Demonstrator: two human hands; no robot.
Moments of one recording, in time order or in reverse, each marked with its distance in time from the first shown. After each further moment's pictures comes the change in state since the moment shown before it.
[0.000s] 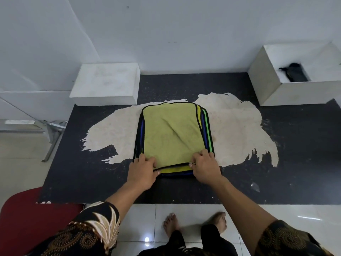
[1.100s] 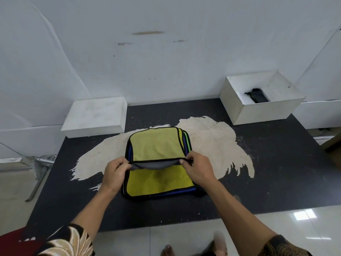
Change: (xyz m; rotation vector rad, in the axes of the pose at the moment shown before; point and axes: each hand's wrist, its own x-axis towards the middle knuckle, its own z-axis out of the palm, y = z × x) left_hand -0.003 0.003 -0.090 -0.932 0.331 -0.015; right_hand -0.020 0.002 -0.080 0.455 0.327 0.012
